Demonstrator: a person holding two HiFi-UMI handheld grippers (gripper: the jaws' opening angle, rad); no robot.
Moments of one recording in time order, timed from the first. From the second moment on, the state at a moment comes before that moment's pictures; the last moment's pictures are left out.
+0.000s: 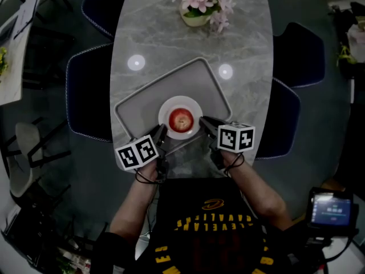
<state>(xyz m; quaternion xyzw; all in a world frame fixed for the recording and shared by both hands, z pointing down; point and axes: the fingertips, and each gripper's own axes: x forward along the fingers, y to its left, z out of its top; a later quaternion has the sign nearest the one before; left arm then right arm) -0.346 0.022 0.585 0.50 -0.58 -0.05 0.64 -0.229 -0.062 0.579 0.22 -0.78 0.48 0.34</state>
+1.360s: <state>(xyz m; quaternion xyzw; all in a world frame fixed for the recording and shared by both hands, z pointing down) -0.160 0.013 0.558 0.57 -0.55 0.02 0.62 -0.031 -0.050 0.554 0.28 -0.78 0.51 0.23</state>
